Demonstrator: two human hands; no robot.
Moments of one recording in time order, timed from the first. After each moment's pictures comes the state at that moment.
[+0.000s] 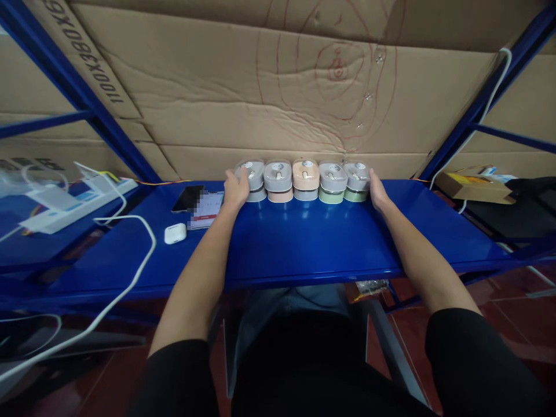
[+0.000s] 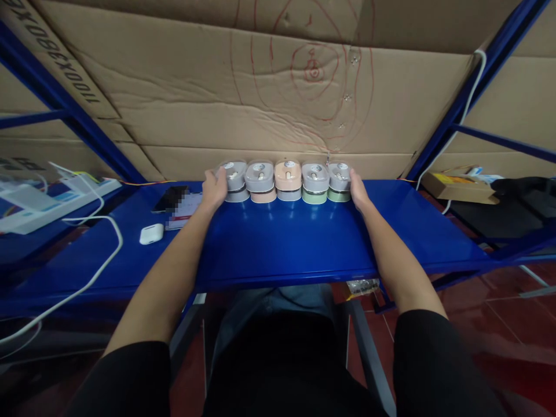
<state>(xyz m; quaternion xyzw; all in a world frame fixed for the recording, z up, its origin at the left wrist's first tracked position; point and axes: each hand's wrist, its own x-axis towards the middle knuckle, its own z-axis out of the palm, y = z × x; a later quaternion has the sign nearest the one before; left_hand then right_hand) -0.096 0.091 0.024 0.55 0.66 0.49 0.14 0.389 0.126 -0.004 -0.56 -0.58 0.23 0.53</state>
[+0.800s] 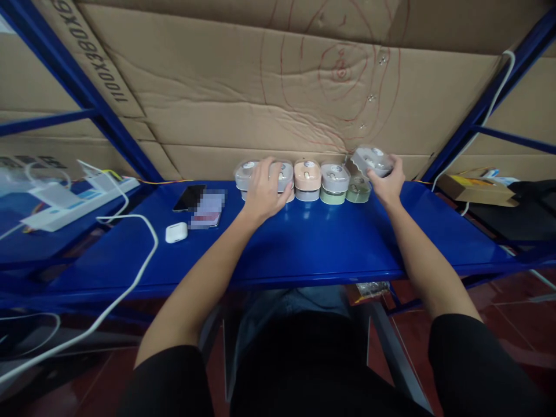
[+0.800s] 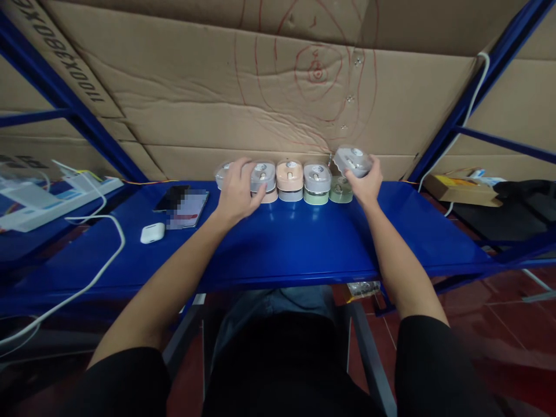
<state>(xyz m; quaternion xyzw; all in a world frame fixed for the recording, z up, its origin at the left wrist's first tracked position) -0.028 0.031 0.044 0.78 0.41 0.46 -0.13 0.385 0.097 0.038 -0.58 -0.58 -0.05 0.57</state>
